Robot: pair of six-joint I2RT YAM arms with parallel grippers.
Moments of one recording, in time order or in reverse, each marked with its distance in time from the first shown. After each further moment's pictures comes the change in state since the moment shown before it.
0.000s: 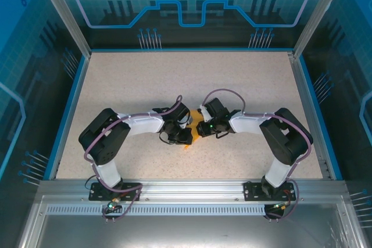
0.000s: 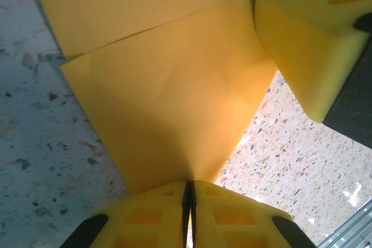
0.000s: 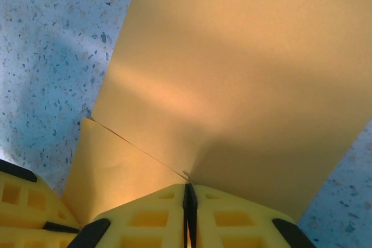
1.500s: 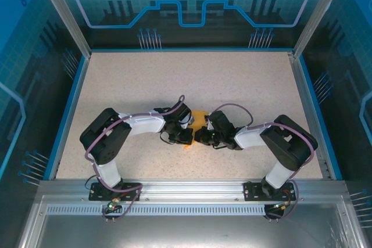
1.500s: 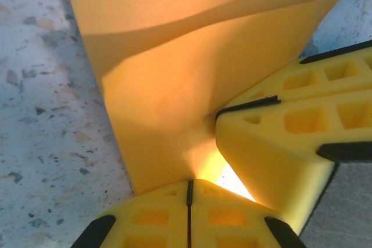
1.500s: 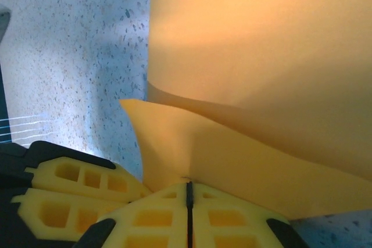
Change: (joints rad) left arm -0.012 0.016 0.014 -0.005 -0.023 0.047; right arm 0.068 -0.069 -0.279 0.456 -0.079 0.595
